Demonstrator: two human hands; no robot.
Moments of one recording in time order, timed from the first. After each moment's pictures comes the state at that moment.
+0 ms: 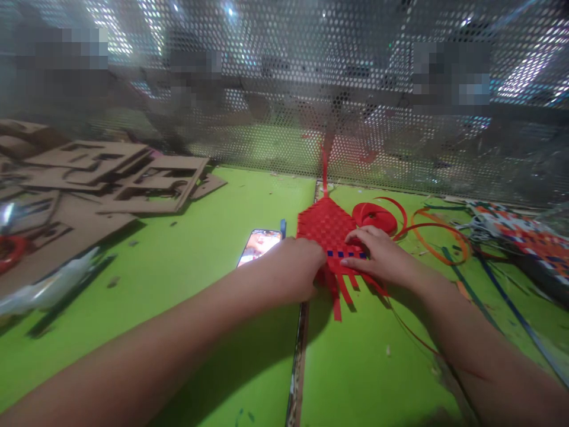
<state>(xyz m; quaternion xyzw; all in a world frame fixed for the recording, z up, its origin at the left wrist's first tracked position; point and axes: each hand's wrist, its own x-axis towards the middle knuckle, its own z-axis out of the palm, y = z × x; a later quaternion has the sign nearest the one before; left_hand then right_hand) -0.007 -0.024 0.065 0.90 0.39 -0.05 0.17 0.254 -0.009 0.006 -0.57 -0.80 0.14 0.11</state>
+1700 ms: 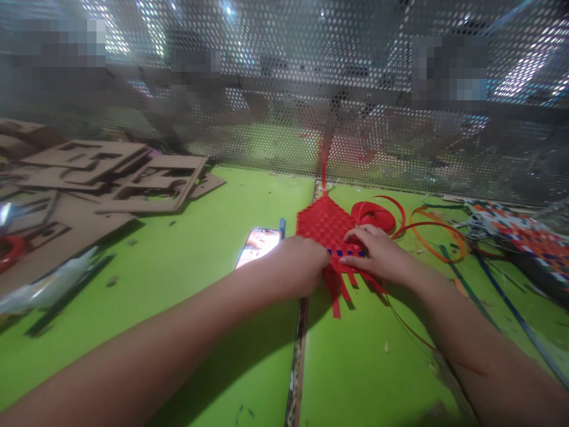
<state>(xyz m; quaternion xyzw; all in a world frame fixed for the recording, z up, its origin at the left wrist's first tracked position) 0.000 -0.021 0.050 0.93 0.35 -0.01 0.11 0.253 -0.011 0.008 -0.57 -0.80 0.14 0.11</state>
